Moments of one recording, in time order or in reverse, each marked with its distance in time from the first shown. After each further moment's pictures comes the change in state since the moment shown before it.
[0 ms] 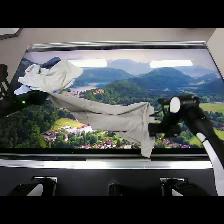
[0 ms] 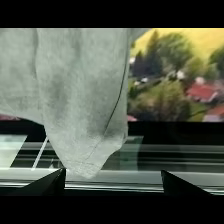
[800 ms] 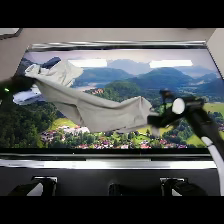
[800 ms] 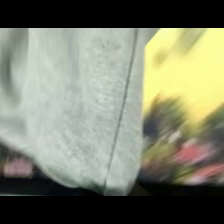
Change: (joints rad) left arm 0.047 0.007 0.230 0.003 -0.031 0.001; right arm 0.001 0.079 0.086 -0.080 -0.203 0.004
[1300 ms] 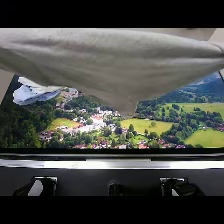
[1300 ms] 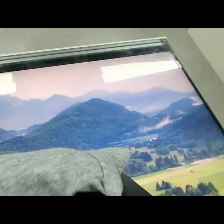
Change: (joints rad) left arm 0.352 0.161 0.424 0.013 0.002 -0.161; right arm -0.001 0.336 0.563 -0.509 0.043 0.101
